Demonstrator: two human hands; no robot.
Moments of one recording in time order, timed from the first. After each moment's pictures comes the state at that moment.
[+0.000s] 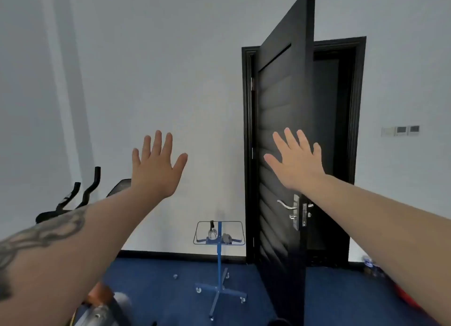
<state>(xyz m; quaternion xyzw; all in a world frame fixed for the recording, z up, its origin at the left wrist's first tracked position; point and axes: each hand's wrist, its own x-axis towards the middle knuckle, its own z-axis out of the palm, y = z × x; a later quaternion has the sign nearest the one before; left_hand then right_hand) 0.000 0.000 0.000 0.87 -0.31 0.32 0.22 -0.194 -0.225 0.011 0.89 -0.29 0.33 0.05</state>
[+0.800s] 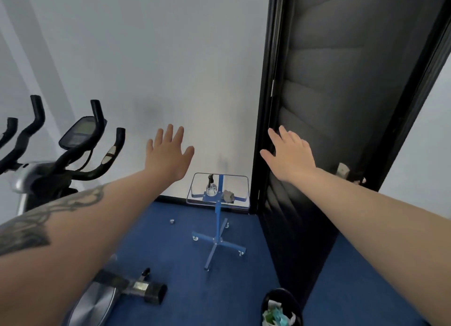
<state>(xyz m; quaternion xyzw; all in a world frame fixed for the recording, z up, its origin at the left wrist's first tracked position) 0.284 -0.241 -0.162 0.93 -0.29 0.17 0.14 0.109 -0.452 -0.144 0.95 -0.27 0.18 0.02</state>
